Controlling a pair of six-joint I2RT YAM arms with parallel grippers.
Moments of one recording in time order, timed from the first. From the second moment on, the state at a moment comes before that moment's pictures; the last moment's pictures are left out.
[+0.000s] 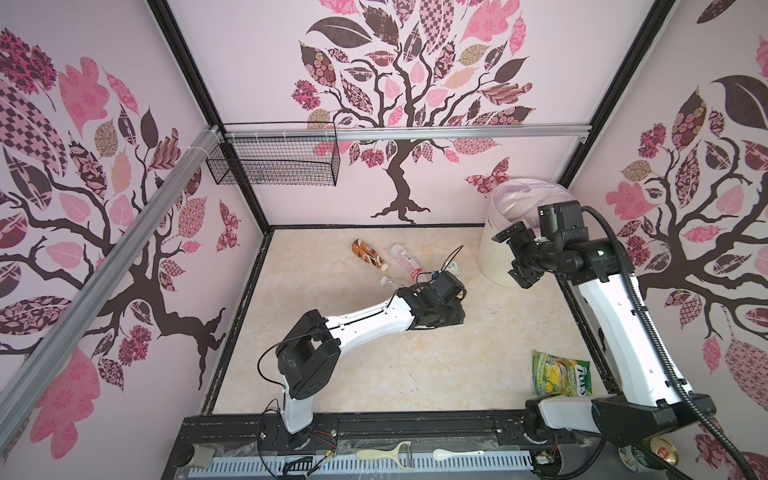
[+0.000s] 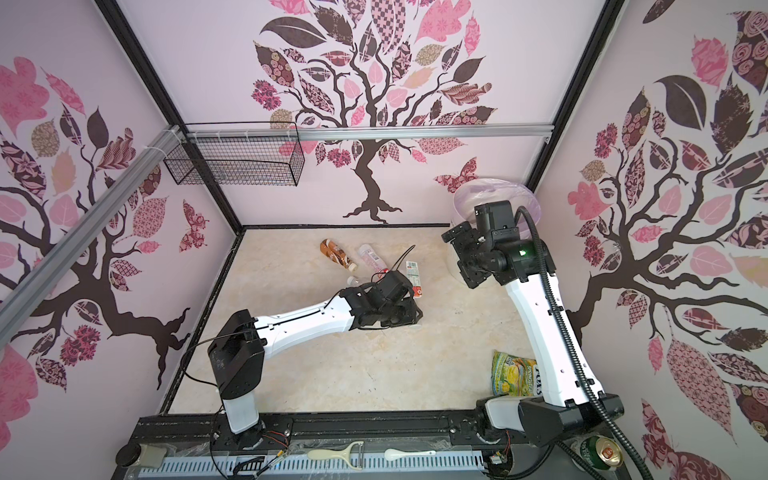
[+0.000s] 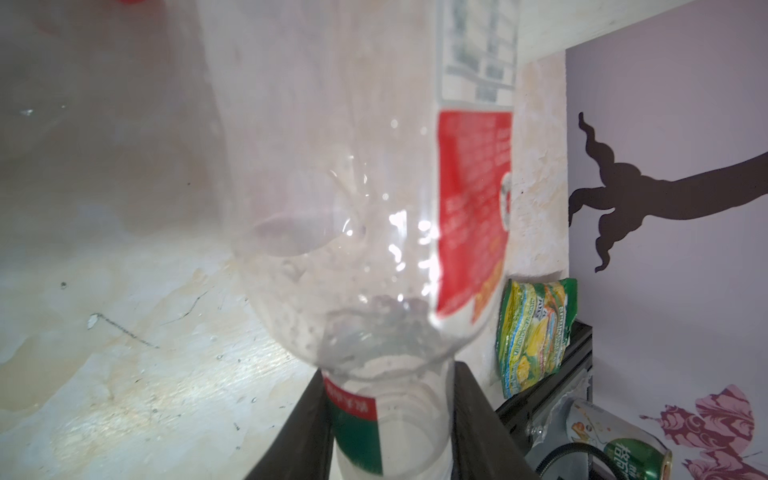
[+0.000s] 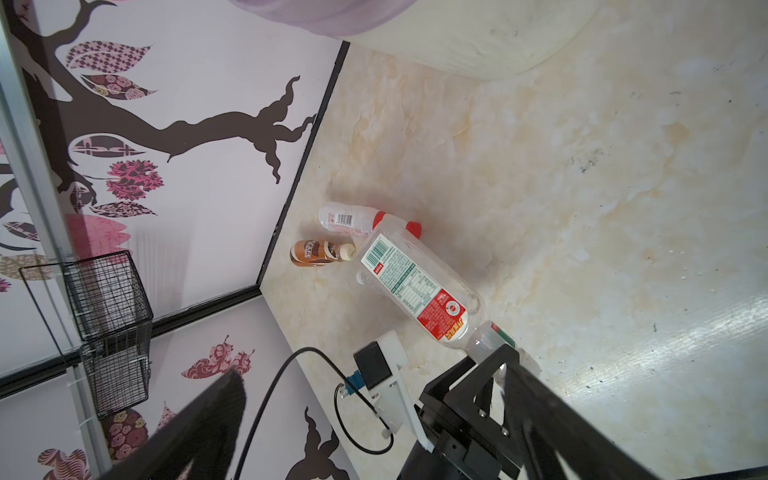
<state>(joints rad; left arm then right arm) -0.99 1.85 1.46 -0.48 0.07 -0.96 0.21 1.33 1.69 -1.15 -0.11 1.22</state>
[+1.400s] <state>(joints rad) -1.04 1.65 1.37 -0.45 0.28 -0.87 0.28 1.15 1.11 -0.78 -0.18 0.90</state>
